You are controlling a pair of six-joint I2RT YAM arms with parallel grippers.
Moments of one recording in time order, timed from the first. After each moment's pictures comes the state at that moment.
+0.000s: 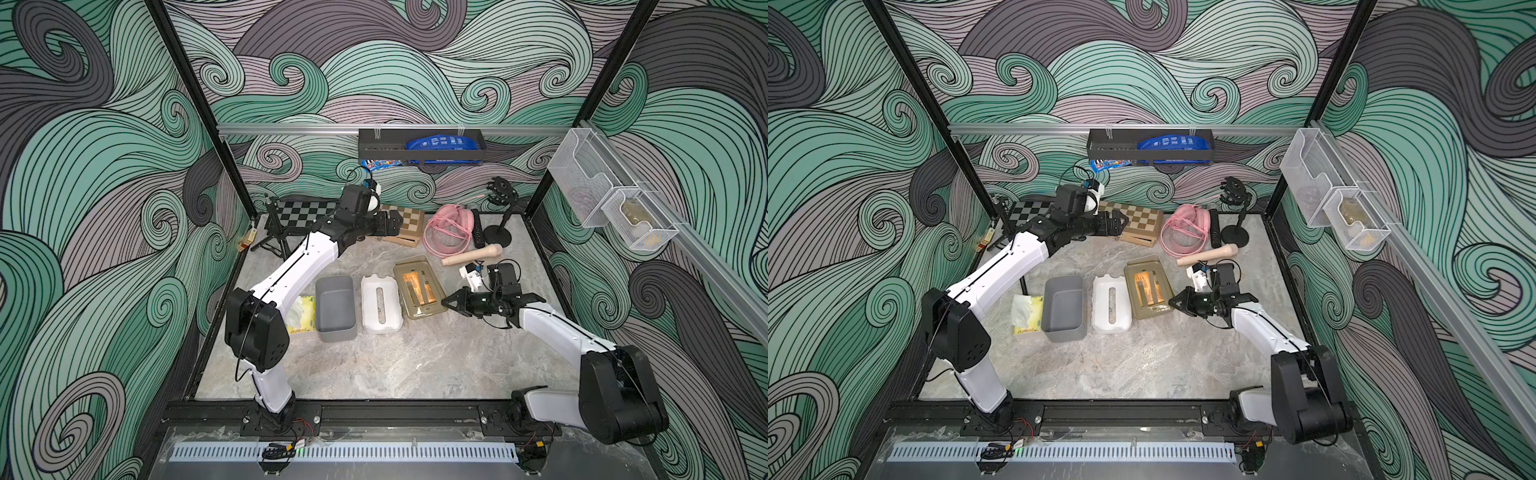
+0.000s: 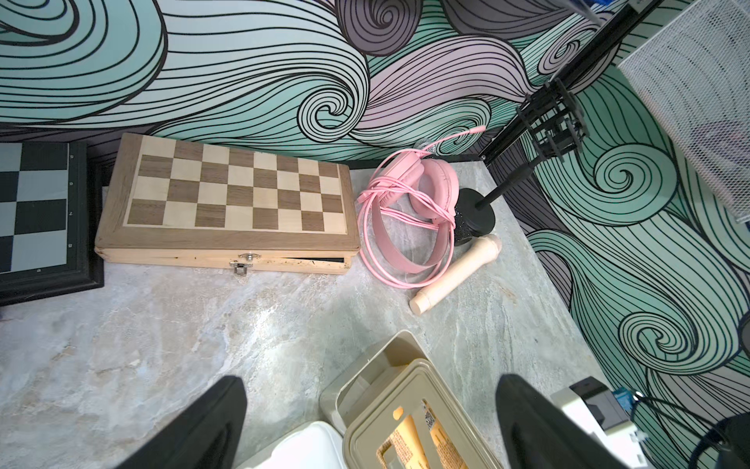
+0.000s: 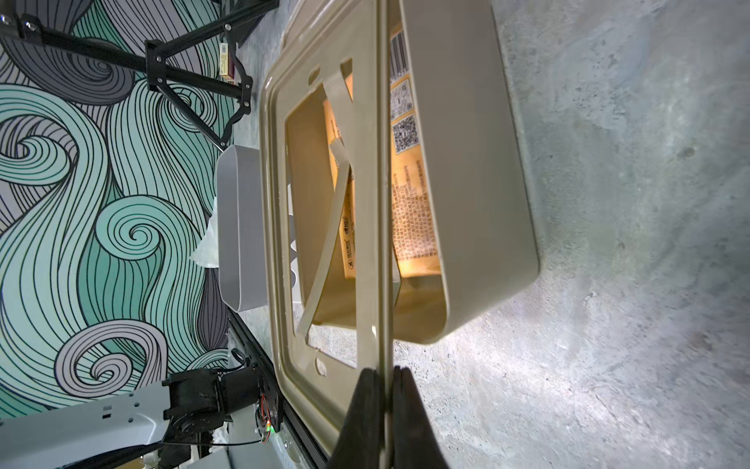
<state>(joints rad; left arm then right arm) -0.49 1.76 1.68 -0.48 0.14 -0.35 0.18 1.32 0.68 -0.29 -0.68 0.54</state>
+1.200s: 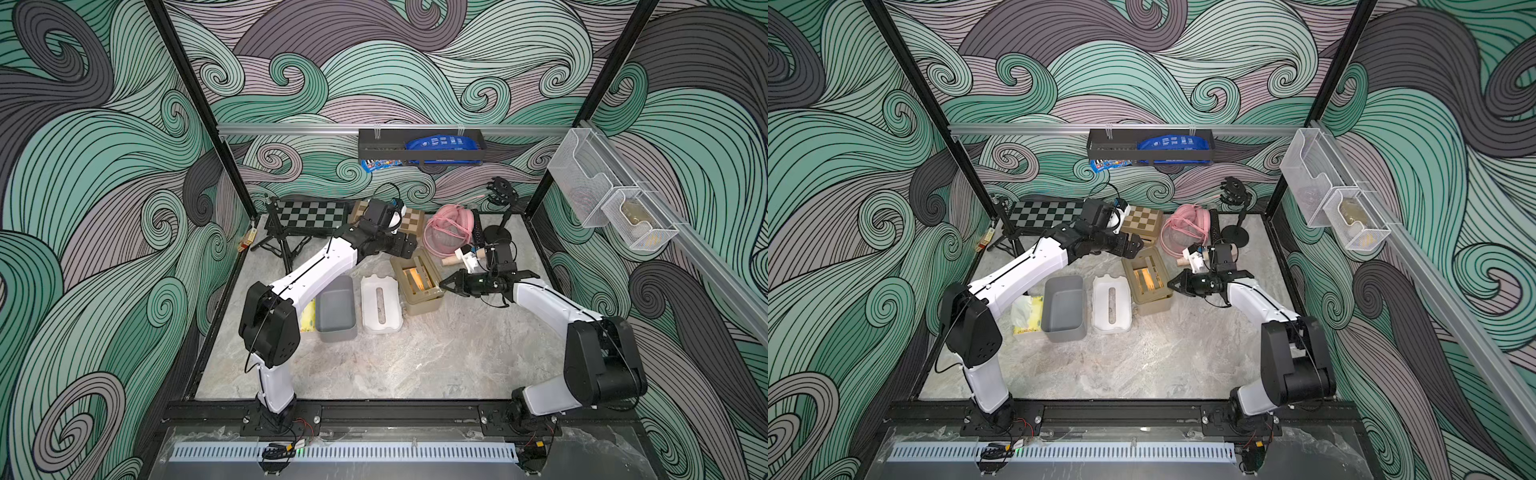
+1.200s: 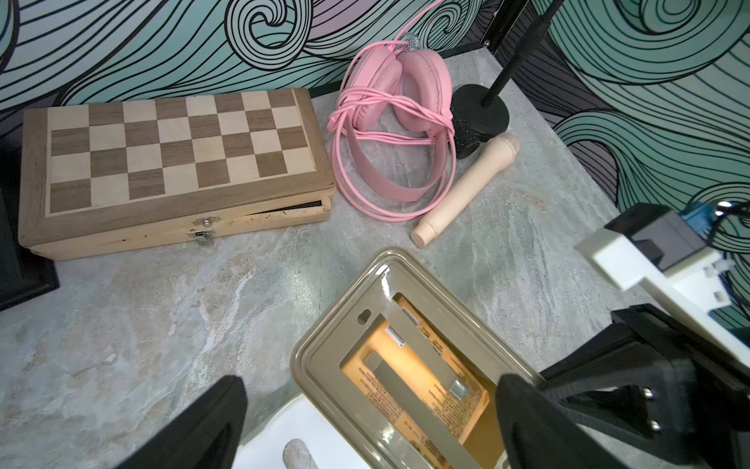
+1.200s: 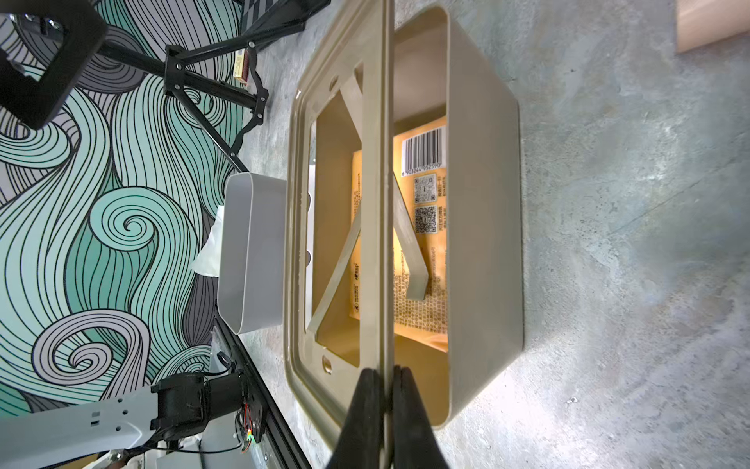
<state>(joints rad) -0.60 1.84 1.69 -0.56 0.07 -0.17 0.14 1.51 0.91 -0.39 -0.73 0.34</state>
